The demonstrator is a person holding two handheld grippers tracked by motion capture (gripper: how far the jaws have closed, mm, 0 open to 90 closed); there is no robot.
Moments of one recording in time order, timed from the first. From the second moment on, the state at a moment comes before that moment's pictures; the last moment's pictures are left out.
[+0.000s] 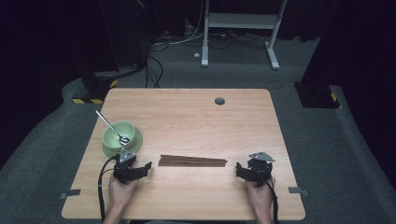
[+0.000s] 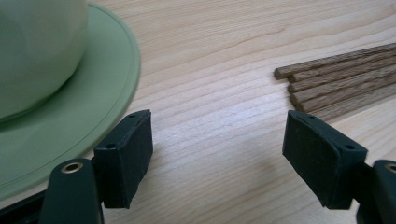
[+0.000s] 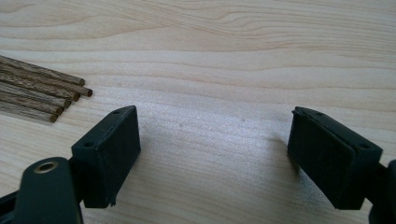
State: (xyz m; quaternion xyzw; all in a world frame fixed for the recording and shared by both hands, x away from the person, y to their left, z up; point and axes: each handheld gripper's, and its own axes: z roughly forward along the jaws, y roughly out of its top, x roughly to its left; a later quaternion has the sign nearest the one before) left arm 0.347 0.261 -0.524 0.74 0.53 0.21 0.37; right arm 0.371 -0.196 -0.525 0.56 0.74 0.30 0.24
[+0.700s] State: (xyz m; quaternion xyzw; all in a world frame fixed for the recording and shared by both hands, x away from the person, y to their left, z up) left arm 0.350 0.250 -0.514 0.75 0.51 0.18 0.39; right arm 0.370 -0.196 -0.525 0.55 0.74 0.30 0.24
